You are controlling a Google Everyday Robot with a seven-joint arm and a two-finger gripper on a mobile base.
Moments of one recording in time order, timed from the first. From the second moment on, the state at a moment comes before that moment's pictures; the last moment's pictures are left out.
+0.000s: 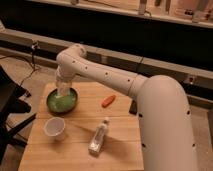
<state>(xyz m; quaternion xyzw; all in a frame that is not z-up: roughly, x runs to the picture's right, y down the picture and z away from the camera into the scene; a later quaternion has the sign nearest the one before) -0.232 -0.028 0.803 0.01 -0.31 -0.65 0.69</state>
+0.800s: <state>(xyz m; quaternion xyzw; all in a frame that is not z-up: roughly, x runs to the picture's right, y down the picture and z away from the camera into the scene) -0.232 -0.027 0.809 0.01 -0.31 -0.65 0.69</state>
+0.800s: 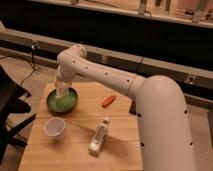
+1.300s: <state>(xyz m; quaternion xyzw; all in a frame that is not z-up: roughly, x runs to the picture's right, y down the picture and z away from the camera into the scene) -0.233 -0.027 0.813 0.01 -0.32 -0.65 0.69</state>
